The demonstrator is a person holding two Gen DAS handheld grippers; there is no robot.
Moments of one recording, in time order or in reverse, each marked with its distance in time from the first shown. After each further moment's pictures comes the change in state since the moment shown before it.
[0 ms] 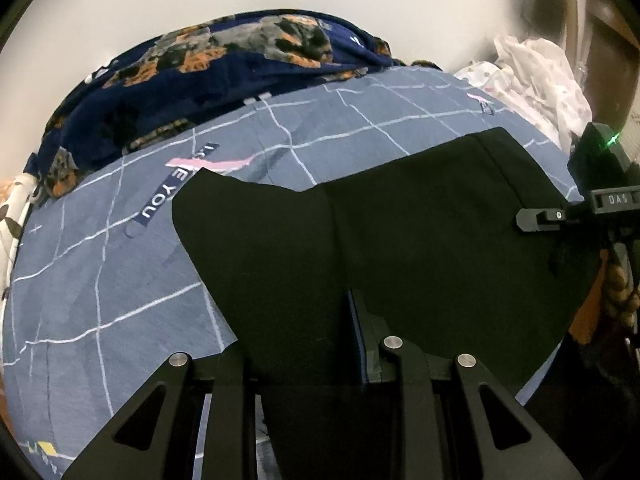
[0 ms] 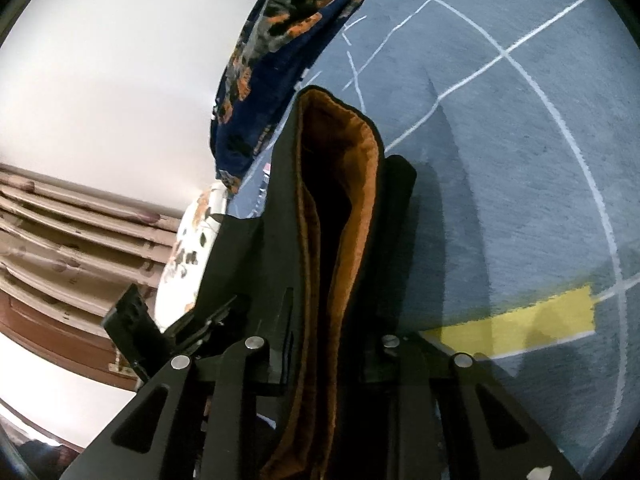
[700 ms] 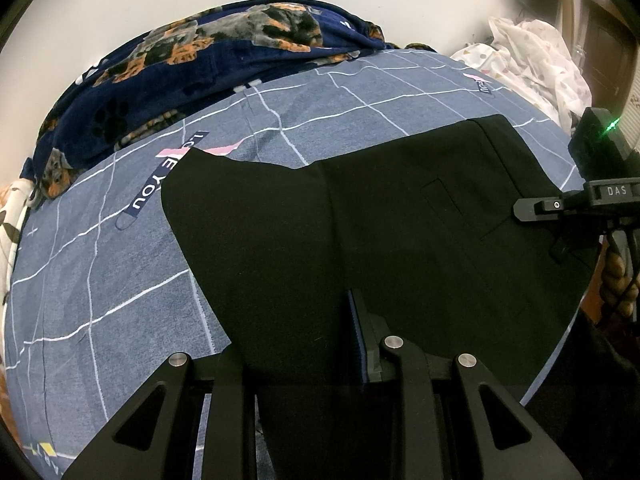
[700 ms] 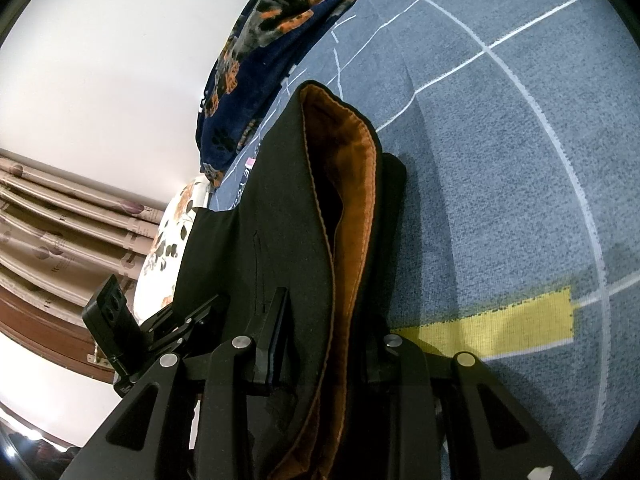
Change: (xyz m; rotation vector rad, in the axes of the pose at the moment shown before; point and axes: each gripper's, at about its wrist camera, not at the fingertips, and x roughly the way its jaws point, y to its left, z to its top) left arm 0.012 -0.011 -0.012 0.043 0.040 0.006; right arm 0.000 -0.016 -0.009 -0.042 0.006 -0.073
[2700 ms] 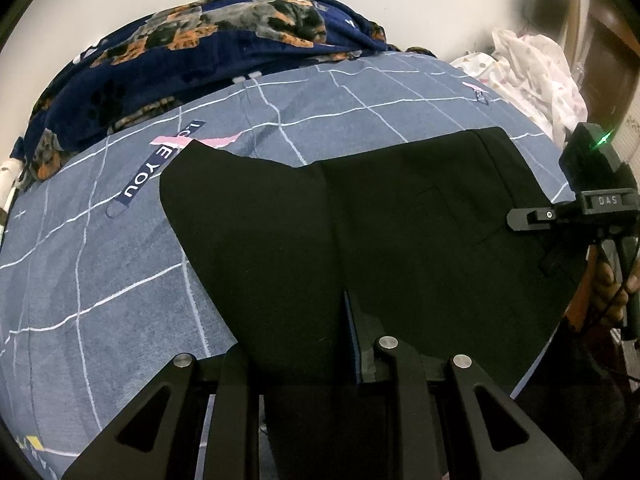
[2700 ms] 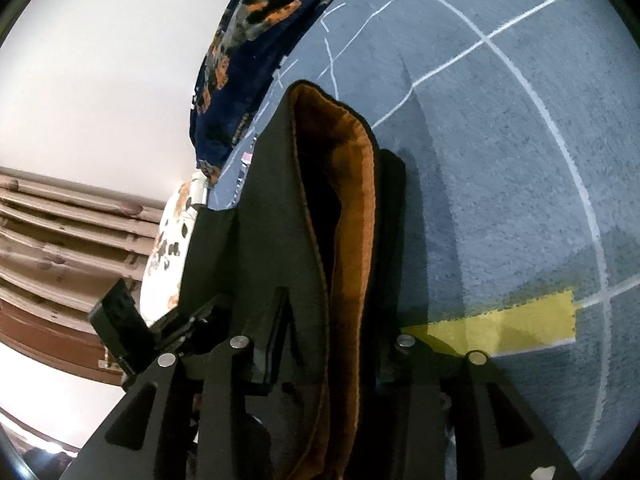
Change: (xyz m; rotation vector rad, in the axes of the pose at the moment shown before) left arm -0.003 0.010 0.003 -0.054 0.019 -0.059; right arm -0.002 0.001 0.007 0.040 0.048 -0.001
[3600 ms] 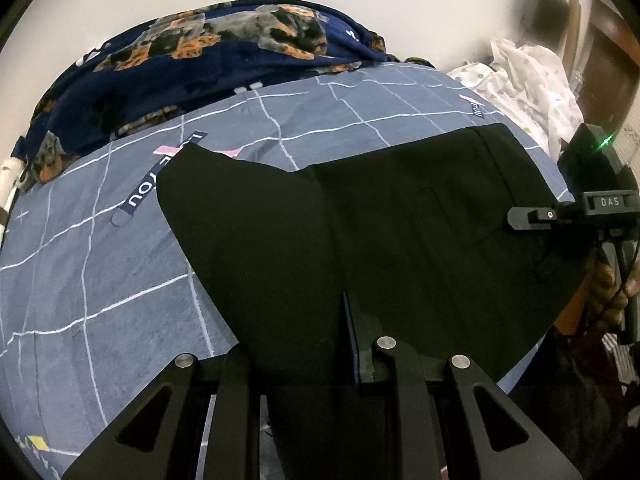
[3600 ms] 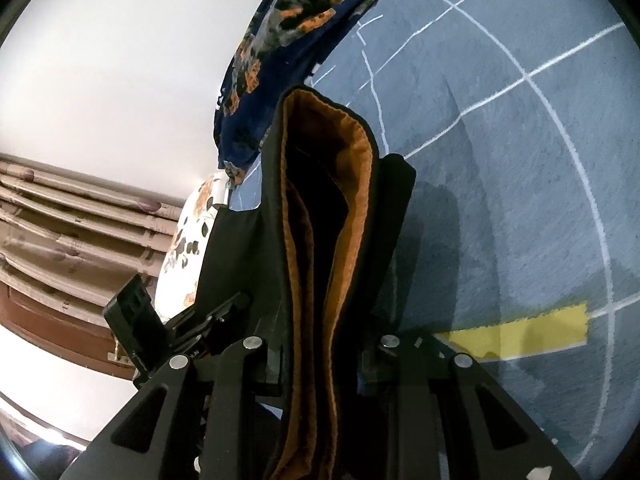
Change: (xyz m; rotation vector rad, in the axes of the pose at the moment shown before) left arm -0.014 0.002 0.006 -0.020 -0.017 -0.020; right arm -0.005 0.019 0.010 -0.027 -0.014 0.056
